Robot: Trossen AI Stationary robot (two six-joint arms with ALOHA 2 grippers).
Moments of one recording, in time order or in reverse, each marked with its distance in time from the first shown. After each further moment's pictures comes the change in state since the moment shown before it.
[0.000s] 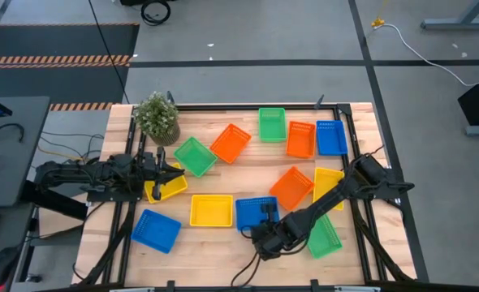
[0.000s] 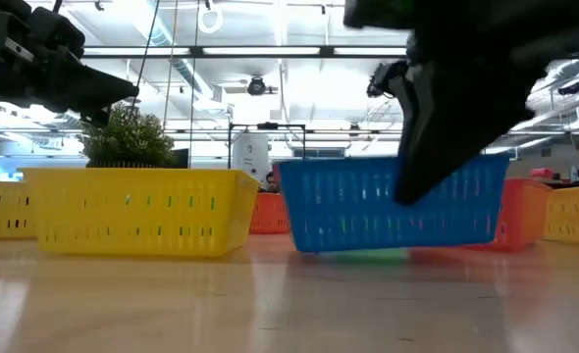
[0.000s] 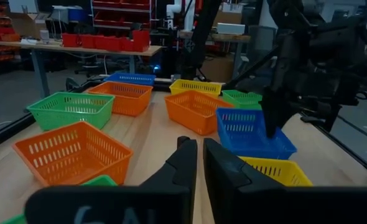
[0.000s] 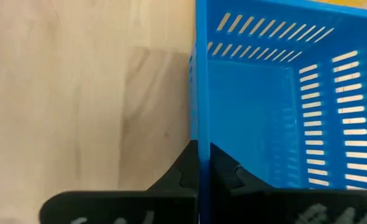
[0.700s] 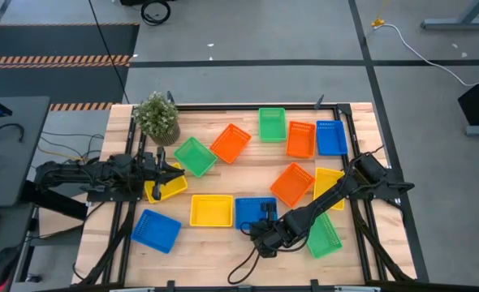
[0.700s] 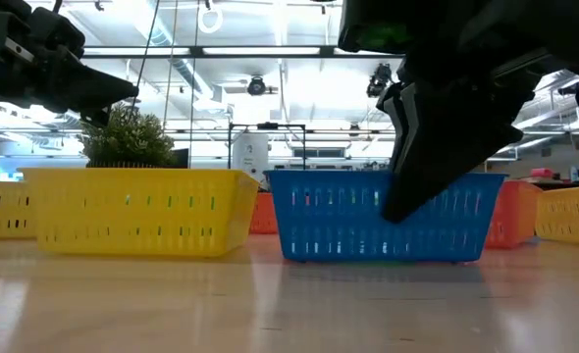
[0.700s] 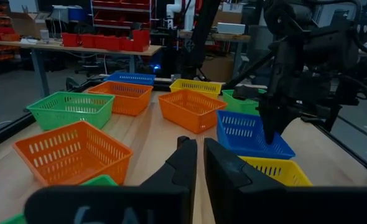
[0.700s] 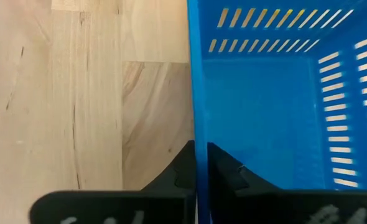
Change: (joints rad) left arm 0.000 0.000 0.000 0.000 0.000 0.000; right arm -0.012 -0.003 -0.055 0.118 -0.031 0.083
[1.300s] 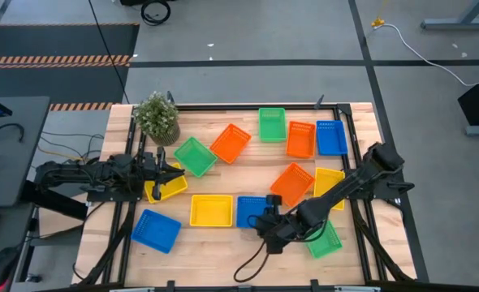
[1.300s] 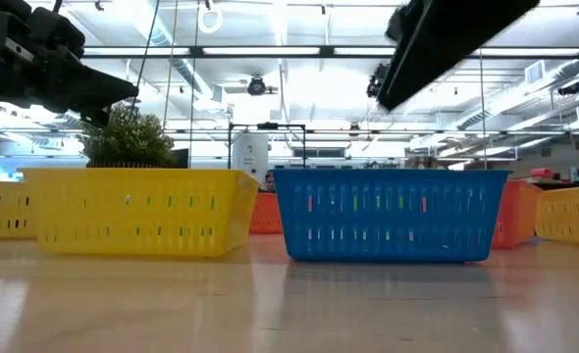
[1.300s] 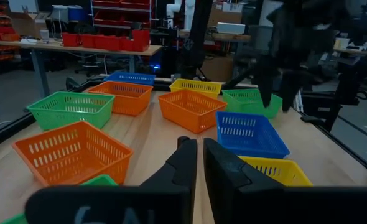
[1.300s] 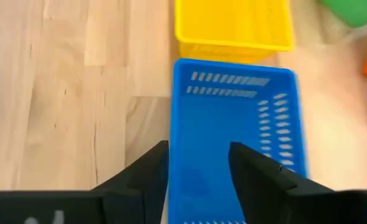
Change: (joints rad) left arm 0.000 0.000 0.000 0.000 0.000 0.000; right arm 0.014 -0.204 -0.002 -0.095 0.064 -0.032
